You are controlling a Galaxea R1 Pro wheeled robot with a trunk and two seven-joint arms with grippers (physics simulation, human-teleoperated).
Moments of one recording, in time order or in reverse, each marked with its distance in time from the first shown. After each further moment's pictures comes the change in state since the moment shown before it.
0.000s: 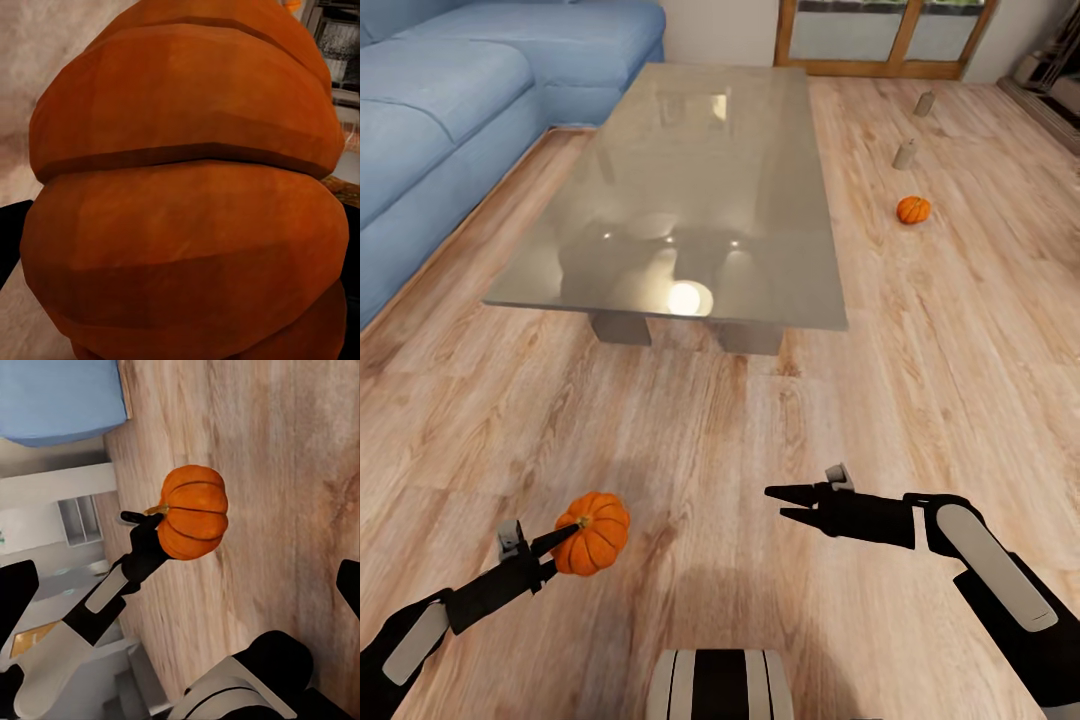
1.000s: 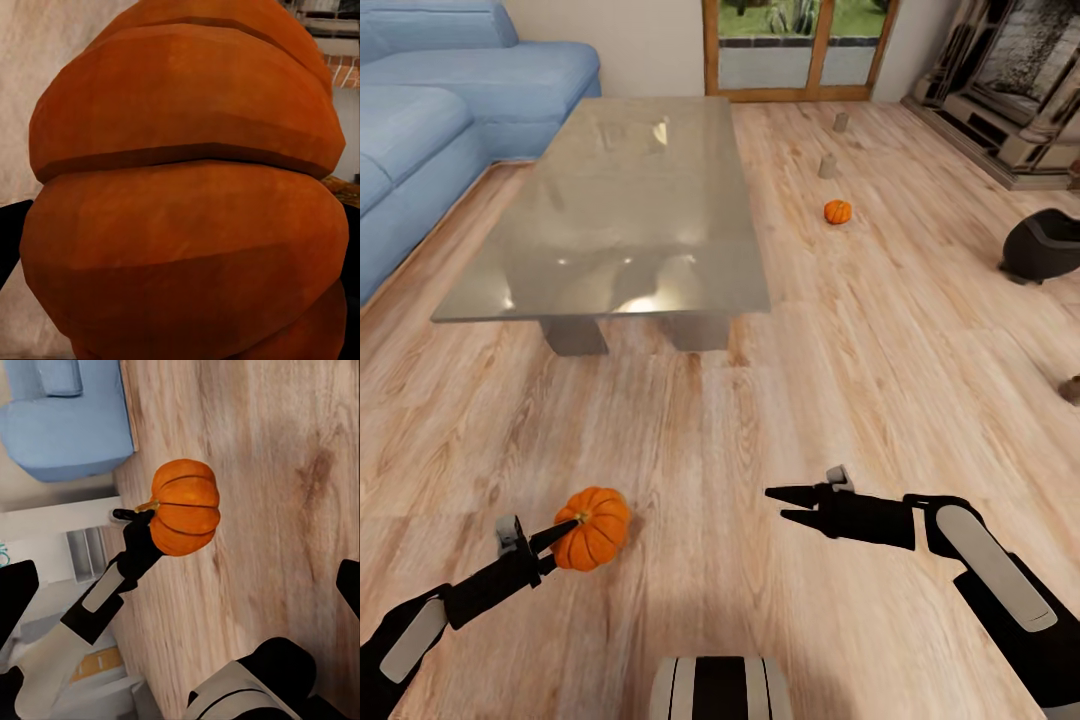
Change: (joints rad) left arm 0.007 0.003 0.007 -0.042 0.001 -0.002 0.000; right arm 0.001 -0.002 0.001 0.010 -0.004 0.001 0.003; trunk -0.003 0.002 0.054
